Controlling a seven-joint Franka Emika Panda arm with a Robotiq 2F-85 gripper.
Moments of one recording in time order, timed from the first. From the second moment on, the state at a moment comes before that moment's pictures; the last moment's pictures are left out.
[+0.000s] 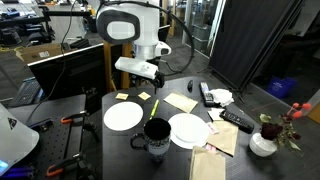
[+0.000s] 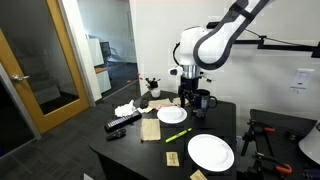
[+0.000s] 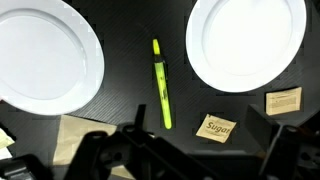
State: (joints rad) arm 0.06 0.16 -0.01 -2.42 0.14 2.58 -0.89
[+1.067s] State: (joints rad) arm 0.00 0.43 0.06 -2.32 -0.03 2.80 -0.80
